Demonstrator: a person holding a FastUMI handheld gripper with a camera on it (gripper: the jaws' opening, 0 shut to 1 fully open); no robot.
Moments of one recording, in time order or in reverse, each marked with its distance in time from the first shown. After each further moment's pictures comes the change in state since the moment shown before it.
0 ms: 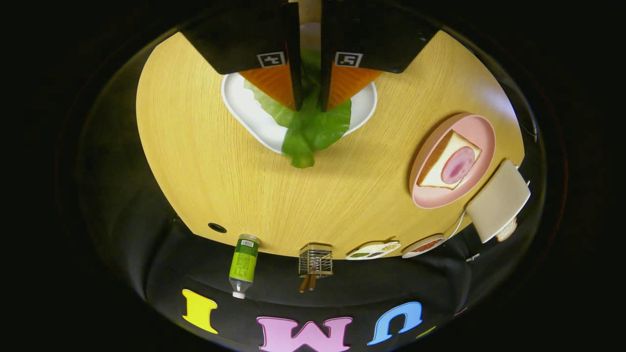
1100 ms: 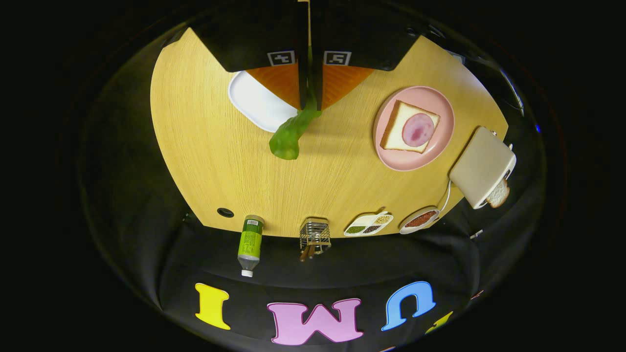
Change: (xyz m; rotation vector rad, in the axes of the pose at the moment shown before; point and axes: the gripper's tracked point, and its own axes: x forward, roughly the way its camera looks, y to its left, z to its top) arm -0.070 0.041 0.065 0.112 -0.032 0.006
